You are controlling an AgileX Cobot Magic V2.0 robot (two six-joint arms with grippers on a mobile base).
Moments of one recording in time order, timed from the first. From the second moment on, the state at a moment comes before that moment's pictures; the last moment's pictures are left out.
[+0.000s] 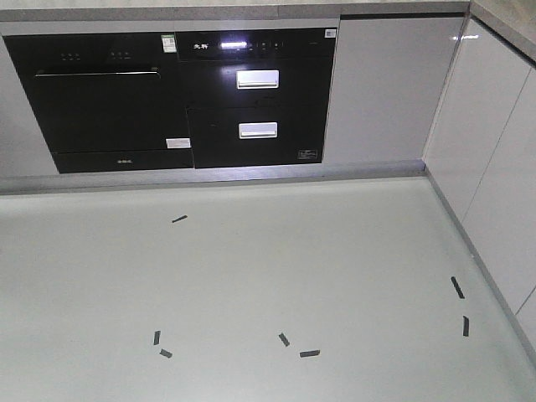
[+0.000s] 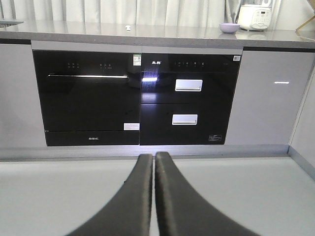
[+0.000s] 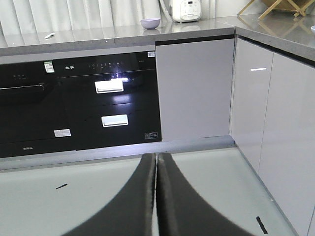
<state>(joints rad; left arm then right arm) 0.00 -0.01 0.03 0.01 0.17 -0.16 -0.04 -0.01 0.03 -0.01 0.17 0.01</state>
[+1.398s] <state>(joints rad) 0.00 -0.01 0.03 0.01 0.17 -0.16 -0.04 -0.01 0.03 -0.01 0.17 0.01</state>
